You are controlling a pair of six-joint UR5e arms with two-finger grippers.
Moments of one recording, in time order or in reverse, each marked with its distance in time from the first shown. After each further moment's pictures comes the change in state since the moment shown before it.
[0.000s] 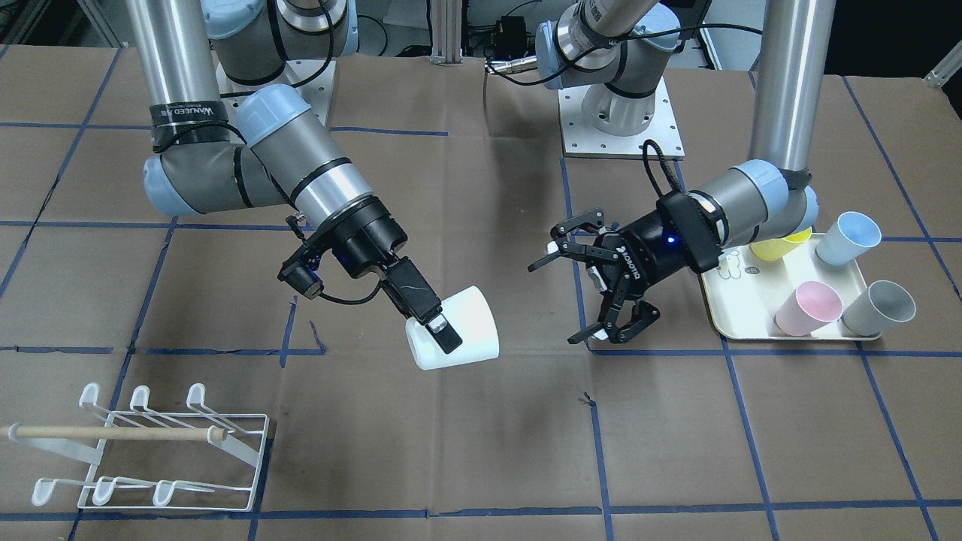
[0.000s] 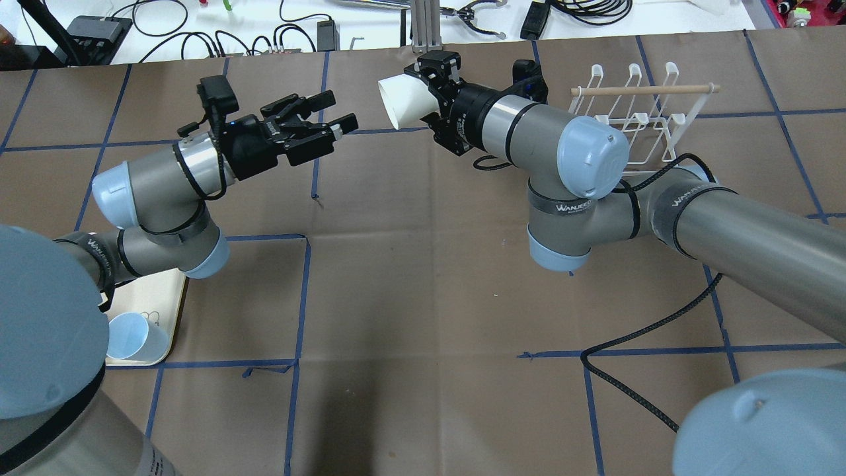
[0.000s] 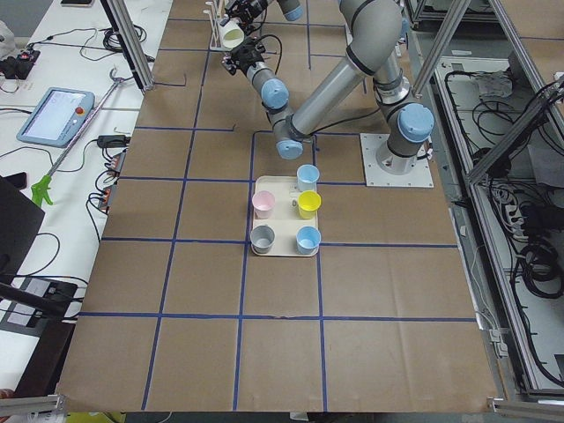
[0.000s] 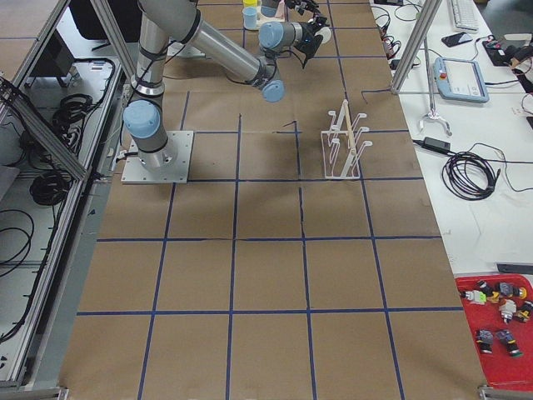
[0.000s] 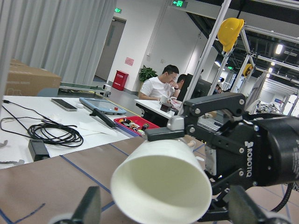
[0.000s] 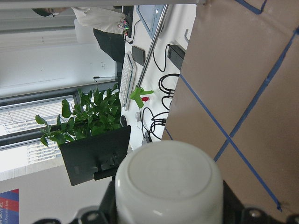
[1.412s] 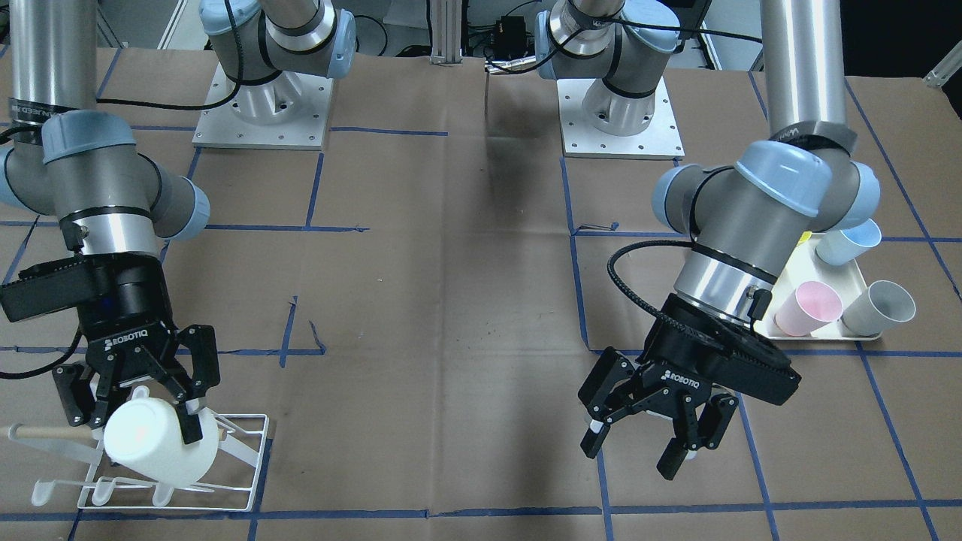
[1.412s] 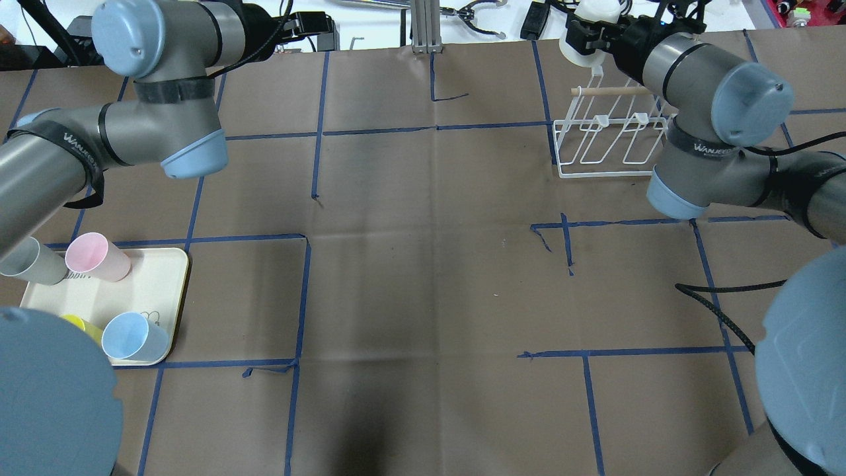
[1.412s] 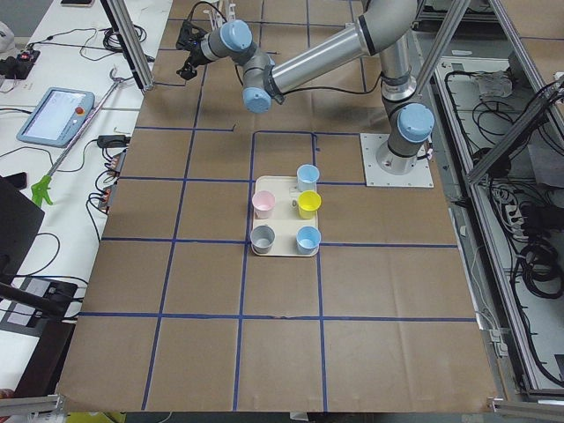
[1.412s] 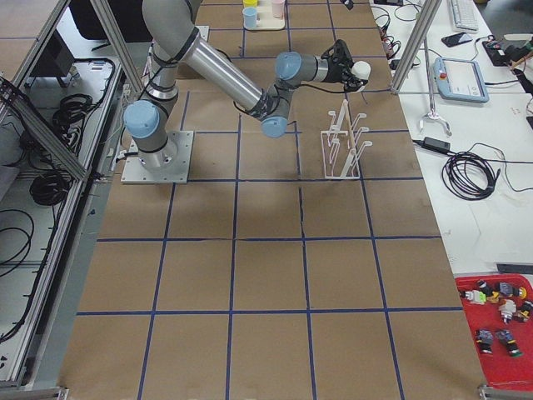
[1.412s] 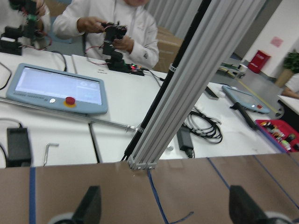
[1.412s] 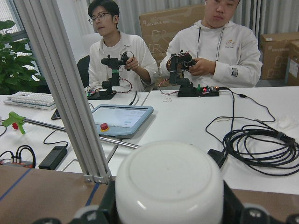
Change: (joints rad) left arm -0.206 0.140 0.367 -1.079 0.949 0.012; right arm -0.355 0.024 -0.069 0.003 -0.053 -1.550
